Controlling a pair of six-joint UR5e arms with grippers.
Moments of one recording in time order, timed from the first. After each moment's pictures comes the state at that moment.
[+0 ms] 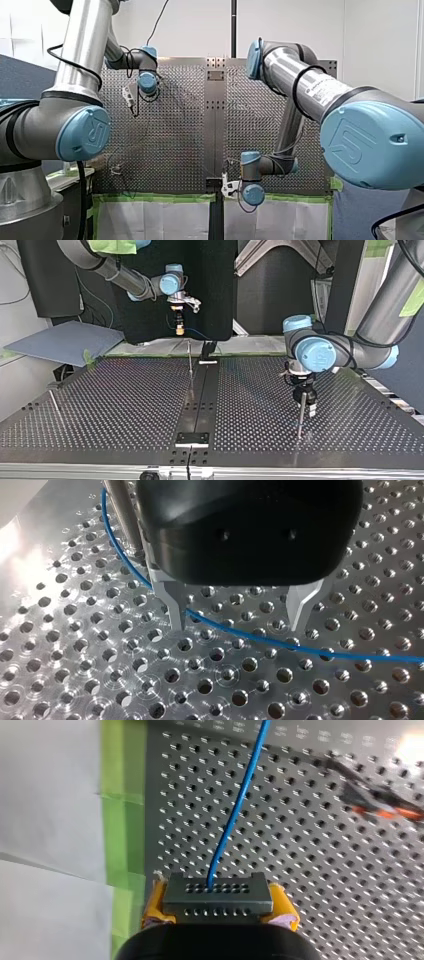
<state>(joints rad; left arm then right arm) -0.08 -1.85 -1.61 -2.83 -1.87 -1.90 2.19 -0.52 1.68 -1.01 1.78 1.51</state>
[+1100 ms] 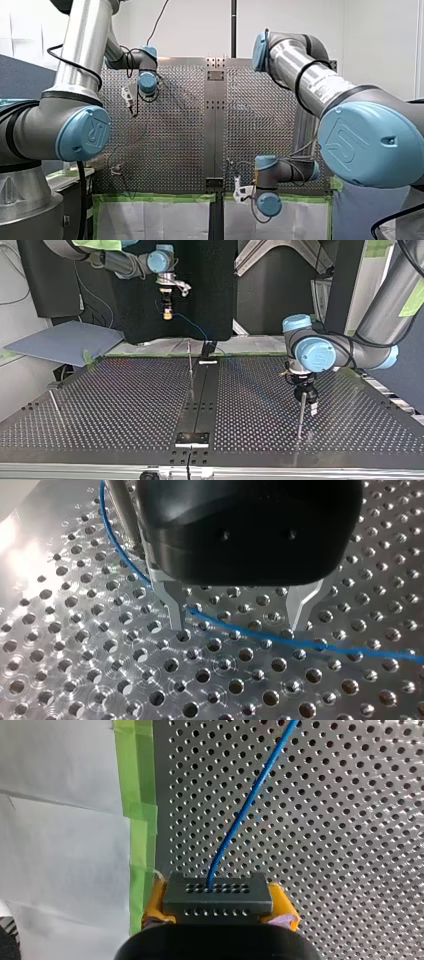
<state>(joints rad) -0.08 -1.85 -1.61 -2.84 -1.90 -1.90 2.14 -0.59 1.96 -1.24 1.79 1.53</state>
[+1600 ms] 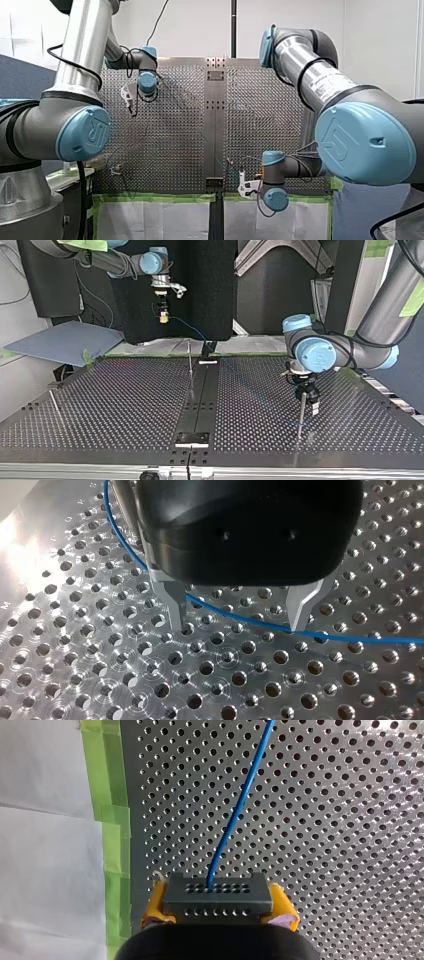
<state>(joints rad) -0.08 -1.84 -1.61 -2.85 -1.91 -1.90 2.08 -0.62 1.98 -1.27 1.69 1.54</state>
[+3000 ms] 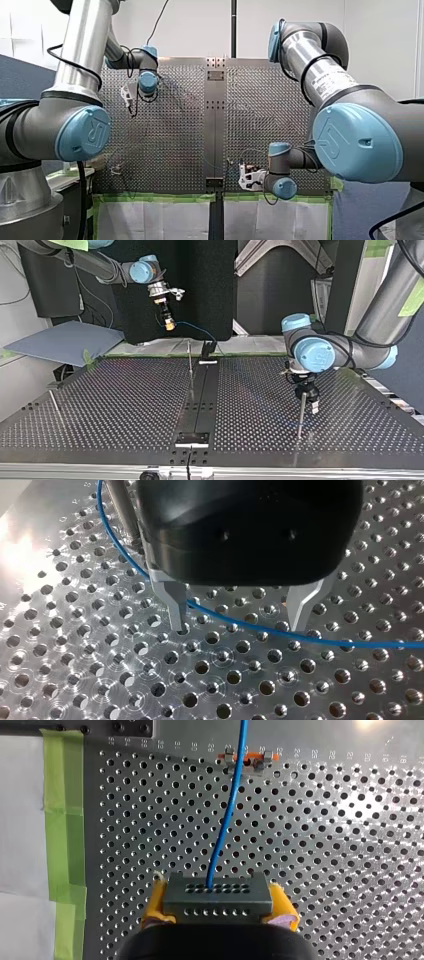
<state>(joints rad) -0.08 -1.84 -1.61 -2.86 -1.93 -1.89 2.00 -0.67 1.95 -1.22 1.36 1.51</state>
